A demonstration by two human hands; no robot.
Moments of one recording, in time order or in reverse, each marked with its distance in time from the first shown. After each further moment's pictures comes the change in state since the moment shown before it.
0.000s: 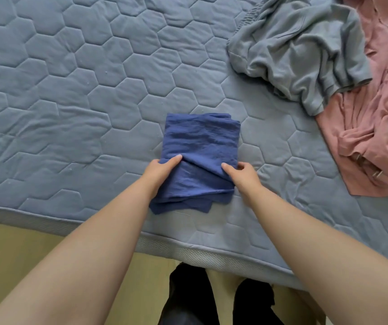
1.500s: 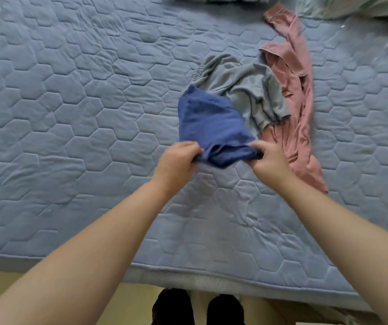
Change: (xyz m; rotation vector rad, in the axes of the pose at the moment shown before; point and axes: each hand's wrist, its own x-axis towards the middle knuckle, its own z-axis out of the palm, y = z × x) left_hand -0.108 0.134 0.101 0.696 0.135 1.469; right_hand -0.034 -0.089 -0.190 -0.324 0.130 -0.800
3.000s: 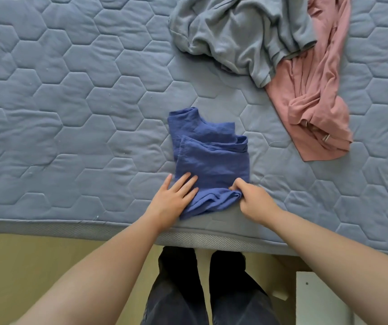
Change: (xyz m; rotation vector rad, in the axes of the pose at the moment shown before) left_hand -0.185 -0.016 0.082 0.586 -0.867 0.155; right_hand -0.142 0.112 0.091 -0.307 -0.550 0.207
